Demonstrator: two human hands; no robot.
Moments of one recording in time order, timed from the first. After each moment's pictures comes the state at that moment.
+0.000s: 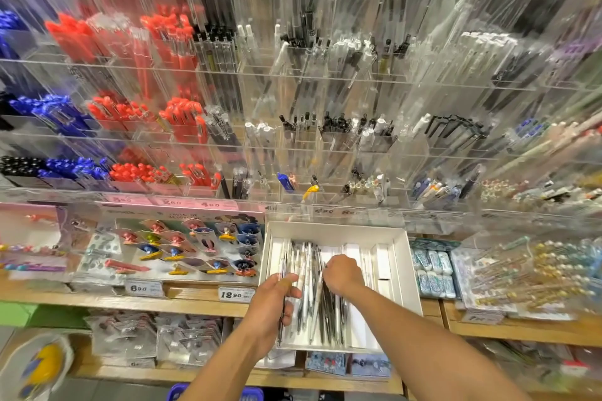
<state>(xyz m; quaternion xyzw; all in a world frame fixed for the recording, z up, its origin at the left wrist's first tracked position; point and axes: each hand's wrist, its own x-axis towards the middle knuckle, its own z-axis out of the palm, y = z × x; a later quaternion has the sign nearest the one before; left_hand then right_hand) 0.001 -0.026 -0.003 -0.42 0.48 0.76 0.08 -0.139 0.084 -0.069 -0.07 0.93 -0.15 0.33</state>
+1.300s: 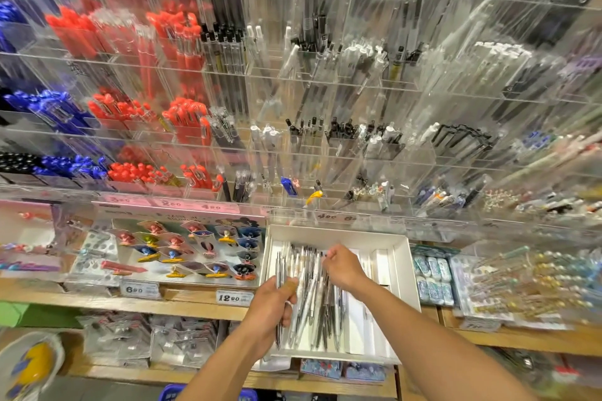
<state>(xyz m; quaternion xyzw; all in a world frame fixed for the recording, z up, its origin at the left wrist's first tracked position) -0.005 -0.033 -0.012 -0.42 0.49 0.76 0.10 -0.155 0.084 -0.054 -0.06 0.88 -0.31 0.36</state>
